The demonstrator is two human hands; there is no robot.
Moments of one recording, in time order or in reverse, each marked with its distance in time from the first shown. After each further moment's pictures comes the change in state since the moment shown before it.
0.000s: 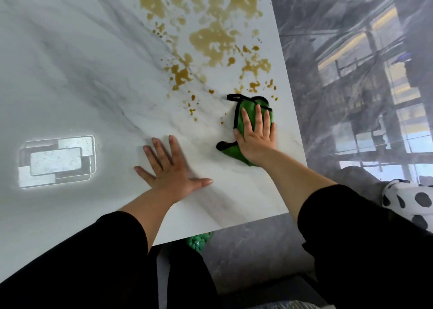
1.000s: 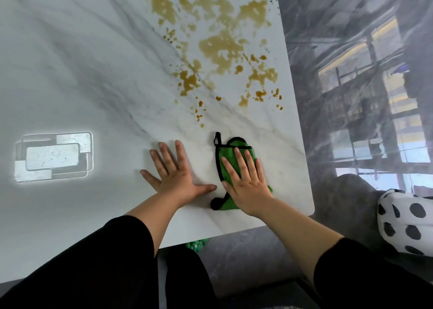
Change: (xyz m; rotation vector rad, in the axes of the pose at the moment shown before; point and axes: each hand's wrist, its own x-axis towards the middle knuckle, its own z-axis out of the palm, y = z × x) left_hand -0.003 -0.001 -0.002 0.007 -0.014 -0.007; right_hand -0.078 0.000 0.057 -0.223 0.020 -0.332
